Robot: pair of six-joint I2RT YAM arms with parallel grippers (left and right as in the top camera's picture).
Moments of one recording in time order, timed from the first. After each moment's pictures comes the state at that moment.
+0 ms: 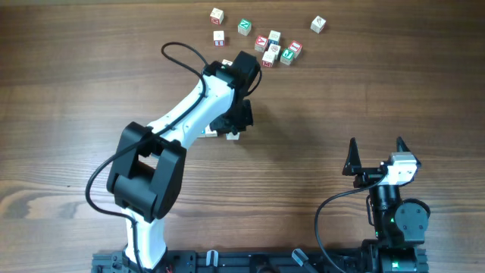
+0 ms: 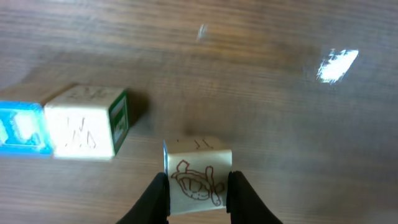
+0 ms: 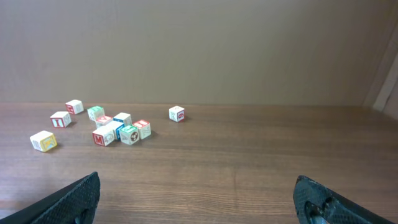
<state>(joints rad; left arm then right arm) -0.52 2.03 1.53 -1.04 0.02 -0.65 -0.01 0.02 0.01 0.00 -0.03 -0.01</state>
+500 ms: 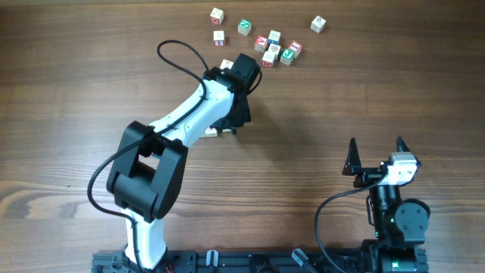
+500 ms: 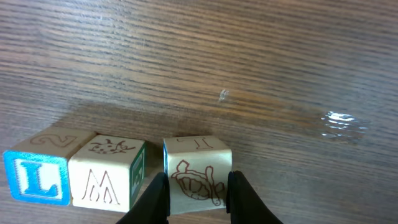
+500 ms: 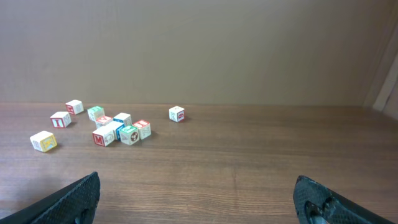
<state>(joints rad) -0.52 2.03 1.48 -0.92 -0.11 -0.69 -0.01 0.02 0.01 0.00 -0.03 -0.01</state>
